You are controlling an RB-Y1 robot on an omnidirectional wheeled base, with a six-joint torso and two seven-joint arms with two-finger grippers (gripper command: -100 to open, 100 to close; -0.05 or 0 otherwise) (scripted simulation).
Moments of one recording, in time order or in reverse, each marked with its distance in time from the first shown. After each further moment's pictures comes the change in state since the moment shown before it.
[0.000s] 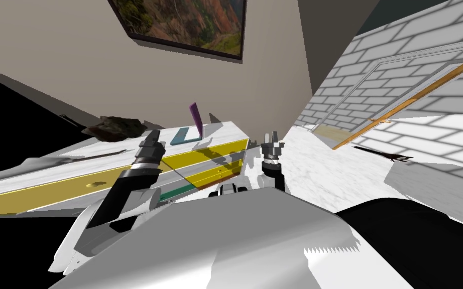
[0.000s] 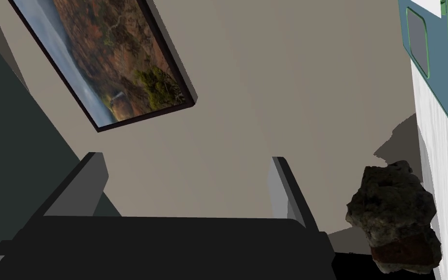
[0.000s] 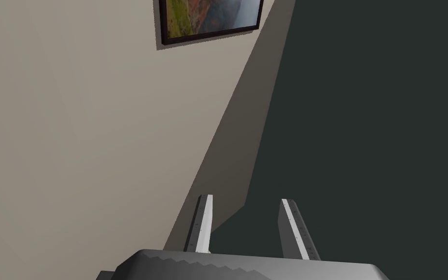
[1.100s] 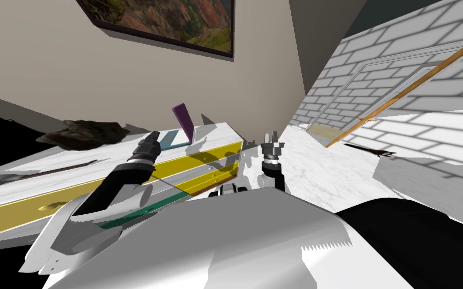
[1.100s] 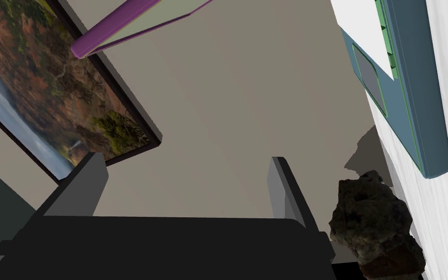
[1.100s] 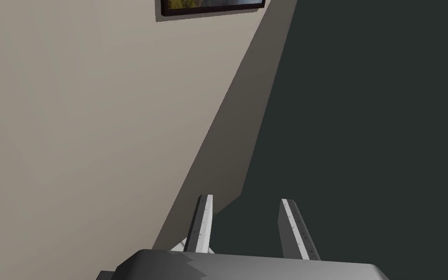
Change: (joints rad) left arm -0.056 0.110 0.074 0.000 0.029 0.284 0.008; right arm 0.000 0.000 0.000 0.000 0.000 0.000 0.000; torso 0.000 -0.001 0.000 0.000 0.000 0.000
